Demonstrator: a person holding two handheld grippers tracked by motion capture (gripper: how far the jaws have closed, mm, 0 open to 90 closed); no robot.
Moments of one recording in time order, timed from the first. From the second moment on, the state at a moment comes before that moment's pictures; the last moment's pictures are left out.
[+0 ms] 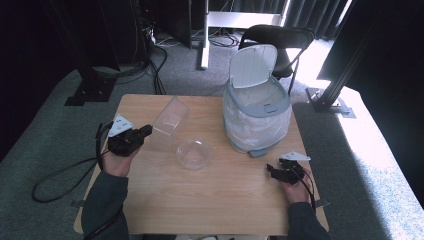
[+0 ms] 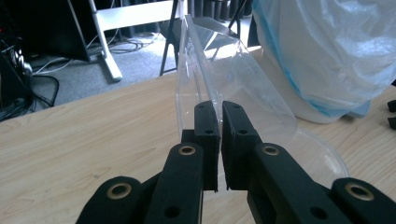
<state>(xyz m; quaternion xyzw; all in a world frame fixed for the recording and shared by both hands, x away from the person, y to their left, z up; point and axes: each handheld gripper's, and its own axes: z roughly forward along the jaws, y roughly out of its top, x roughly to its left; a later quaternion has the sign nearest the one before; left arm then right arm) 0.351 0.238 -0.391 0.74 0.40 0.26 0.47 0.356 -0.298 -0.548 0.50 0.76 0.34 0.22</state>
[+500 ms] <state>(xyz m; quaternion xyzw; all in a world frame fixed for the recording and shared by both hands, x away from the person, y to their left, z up) 0.356 0.225 -0.372 0.75 0.38 0.26 0.48 0.356 -0.298 -0.548 0.50 0.76 0.34 0.22</state>
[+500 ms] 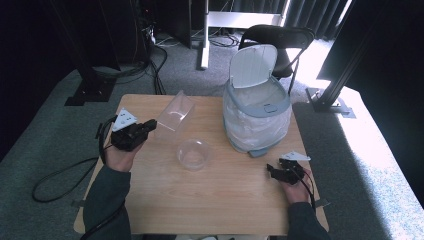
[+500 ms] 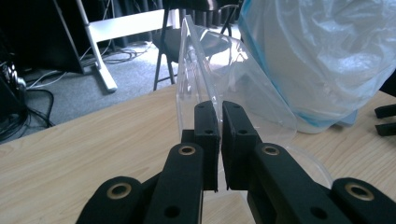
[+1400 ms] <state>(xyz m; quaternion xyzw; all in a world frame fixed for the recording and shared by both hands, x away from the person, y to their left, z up) 0.364 0.209 -0.340 0.75 0.34 0.26 0.50 0.356 -0.298 -0.548 0.50 0.76 0.34 0.22</state>
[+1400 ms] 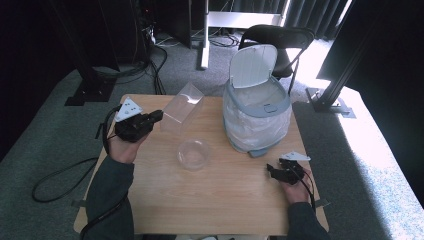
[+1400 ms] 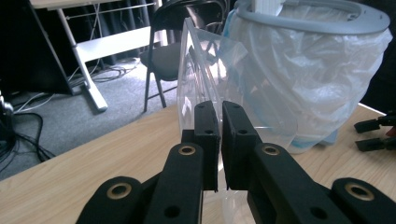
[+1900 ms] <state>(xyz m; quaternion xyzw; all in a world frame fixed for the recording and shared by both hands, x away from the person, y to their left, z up) 0.369 0.197 -0.322 0.76 0.32 0.26 0.50 0.356 -0.298 -0.548 0.50 0.76 0.34 0.22</state>
